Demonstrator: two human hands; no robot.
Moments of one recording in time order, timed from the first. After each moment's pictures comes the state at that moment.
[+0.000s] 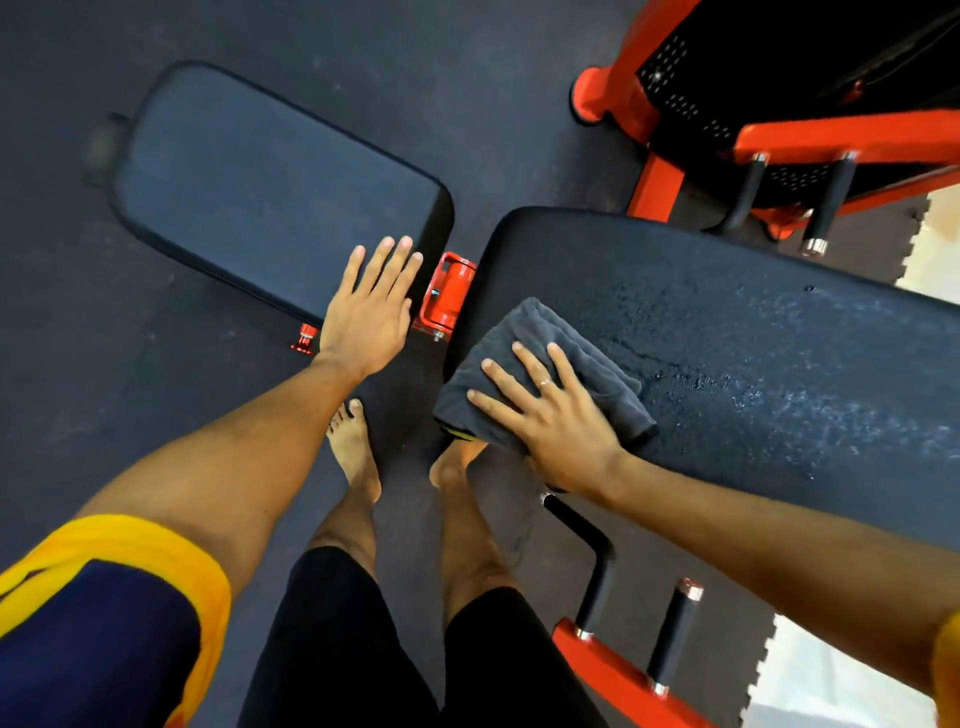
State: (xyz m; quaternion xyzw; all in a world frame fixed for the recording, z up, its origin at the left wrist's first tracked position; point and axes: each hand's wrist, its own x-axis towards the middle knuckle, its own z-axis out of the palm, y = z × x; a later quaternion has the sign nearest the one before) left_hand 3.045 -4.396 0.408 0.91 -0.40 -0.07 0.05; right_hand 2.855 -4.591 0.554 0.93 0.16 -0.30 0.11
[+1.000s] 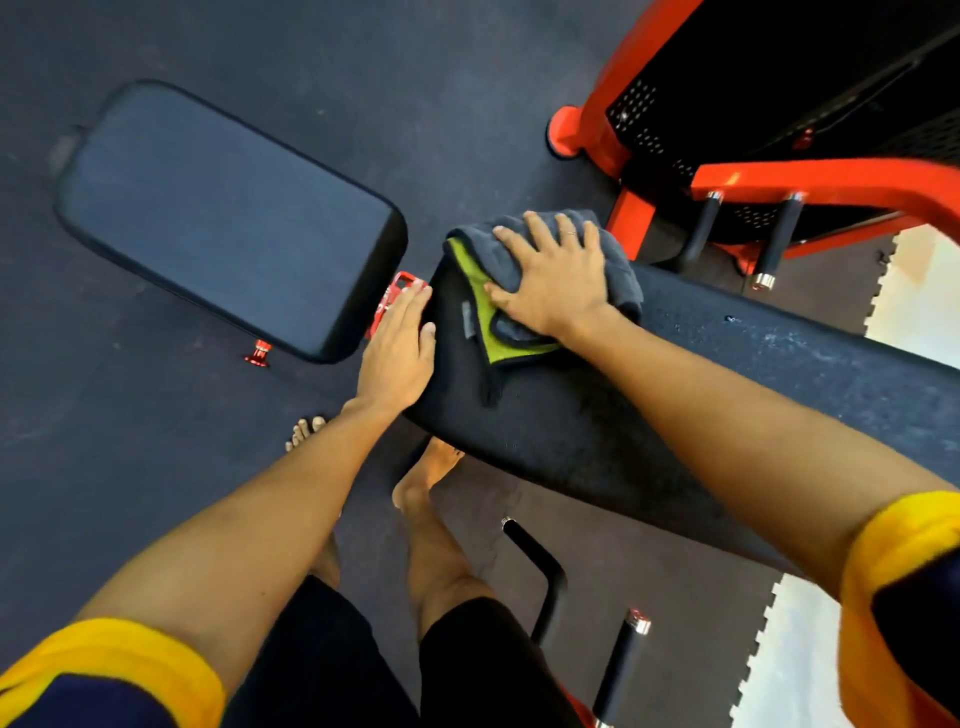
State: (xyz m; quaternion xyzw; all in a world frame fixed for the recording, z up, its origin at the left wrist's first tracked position) left_hand 2.977 -4.489 0.441 0.88 -0.17 -0.19 0.41; right_hand 2.990 -4.706 0.551 0.96 -0.09 -0.27 0.10
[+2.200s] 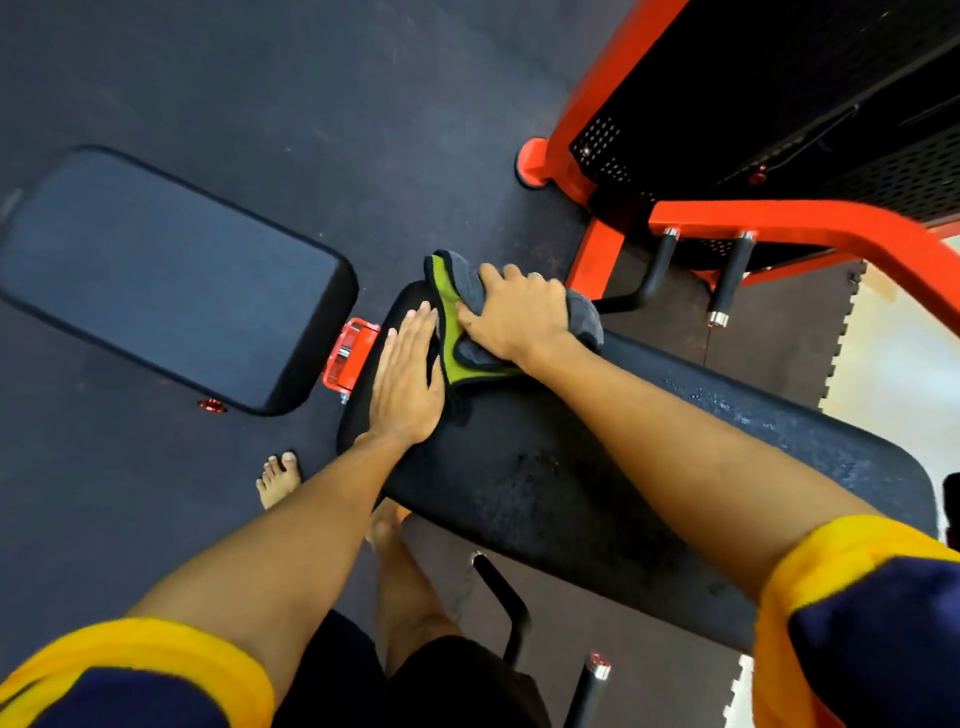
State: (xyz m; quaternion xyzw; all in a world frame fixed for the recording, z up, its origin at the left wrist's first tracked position) left_hand 2.975 -4.570 0.459 0.87 -0.18 -0.18 0.43; right_hand 3.013 -4.738 0.562 0.96 -0.12 -0.24 0.04
